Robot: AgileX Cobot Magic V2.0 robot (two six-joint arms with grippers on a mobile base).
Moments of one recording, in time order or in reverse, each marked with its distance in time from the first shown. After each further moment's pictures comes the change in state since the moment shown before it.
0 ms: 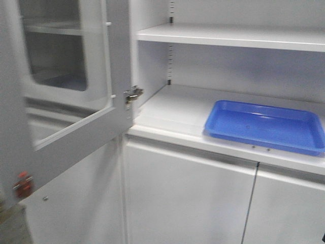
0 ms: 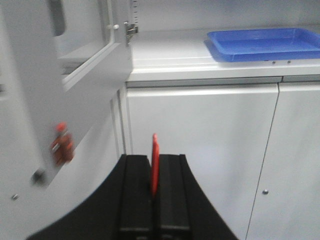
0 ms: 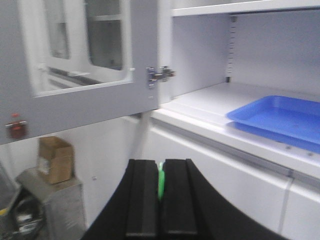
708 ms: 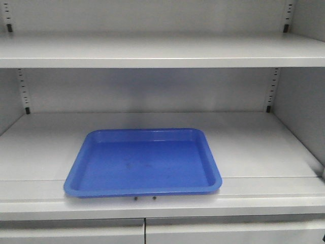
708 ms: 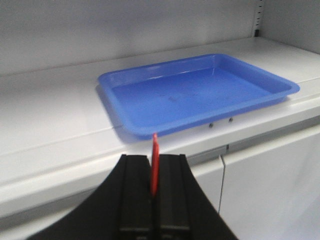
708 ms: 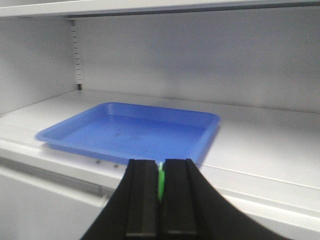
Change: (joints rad) left arm 0.000 0.000 0.000 0.000 0.000 0.000; right arm 0.000 0.000 0.000 0.000 0.000 0.000
